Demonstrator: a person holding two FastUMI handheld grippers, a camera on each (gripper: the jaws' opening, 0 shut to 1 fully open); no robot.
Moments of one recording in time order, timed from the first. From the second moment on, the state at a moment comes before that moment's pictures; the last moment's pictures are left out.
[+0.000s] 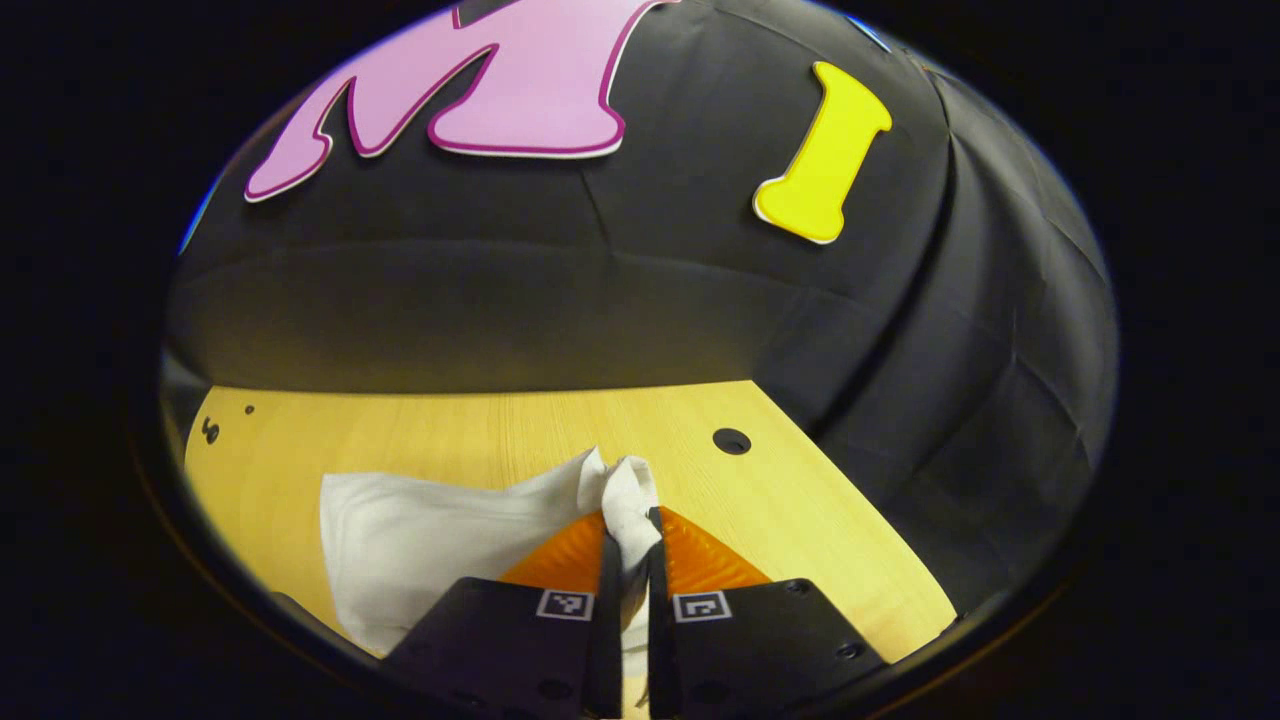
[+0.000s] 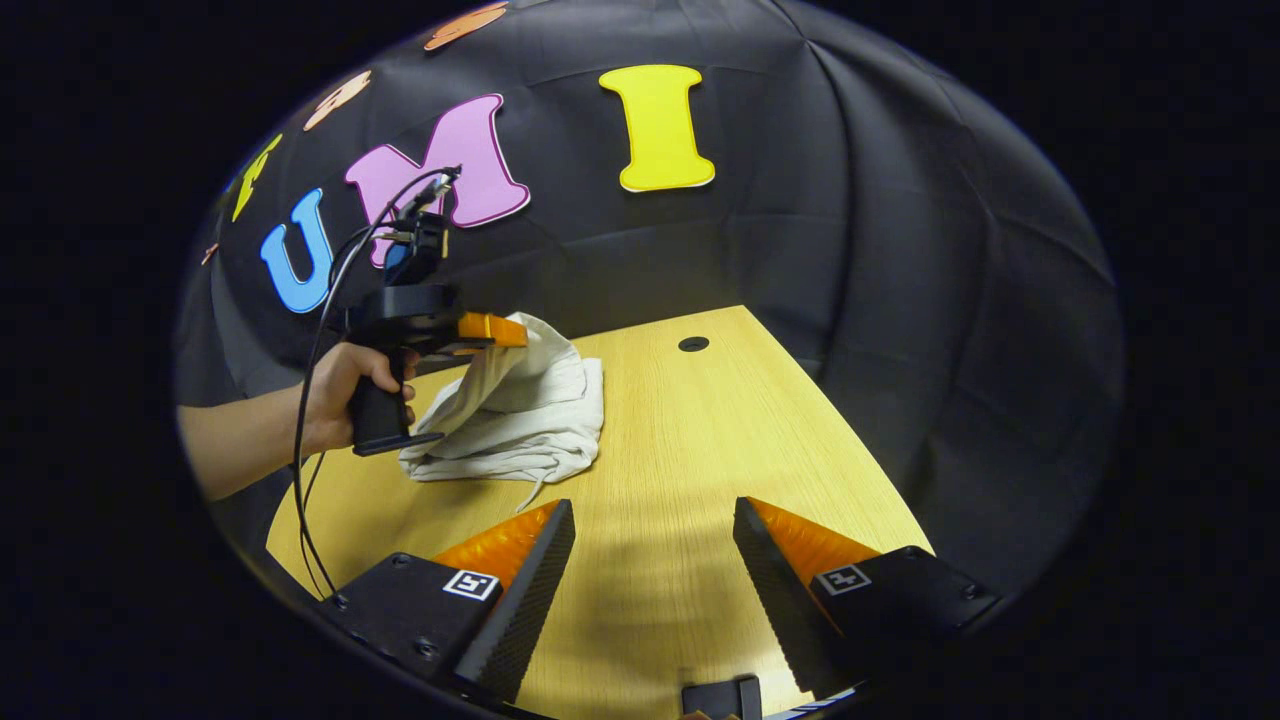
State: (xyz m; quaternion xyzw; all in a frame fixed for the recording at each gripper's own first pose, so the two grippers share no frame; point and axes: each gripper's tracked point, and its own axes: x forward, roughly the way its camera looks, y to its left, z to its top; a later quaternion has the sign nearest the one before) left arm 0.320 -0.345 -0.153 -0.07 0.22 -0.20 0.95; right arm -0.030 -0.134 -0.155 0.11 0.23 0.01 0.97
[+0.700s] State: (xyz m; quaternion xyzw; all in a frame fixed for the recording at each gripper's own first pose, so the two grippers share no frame) left arm 0.237 -0.257 -0.107 -0.02 0.17 -0.17 0.97; right arm -0.042 -0.136 -0.117 0.13 0.20 -0.01 0.97
